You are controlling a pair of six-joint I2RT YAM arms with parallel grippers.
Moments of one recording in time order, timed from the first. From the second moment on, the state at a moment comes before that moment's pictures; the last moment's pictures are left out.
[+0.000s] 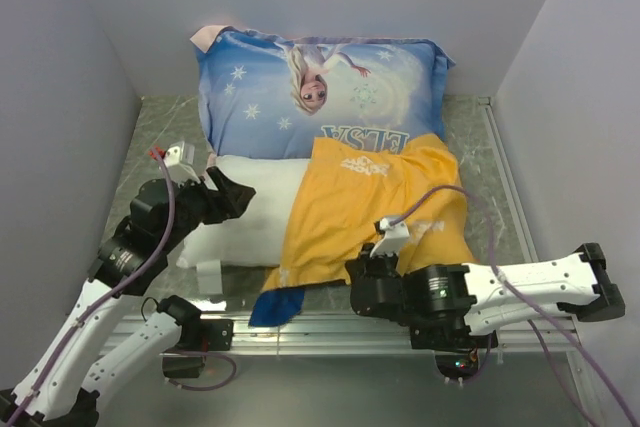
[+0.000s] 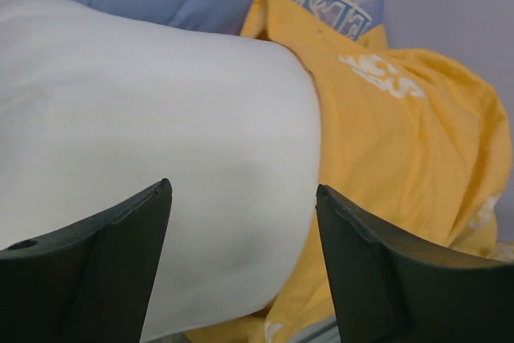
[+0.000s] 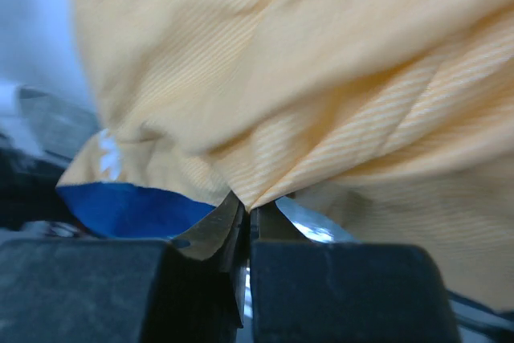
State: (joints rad) left arm -0.49 0.65 0.91 -0.57 -0.05 -0.65; right arm 1.60 0.98 0.79 -0.77 0.89 1.29
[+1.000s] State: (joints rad) left arm -0.49 0.75 0.75 -0.46 -0.23 -0.68; right arm 0.63 1.39 1.38 -0.52 0.28 0.51
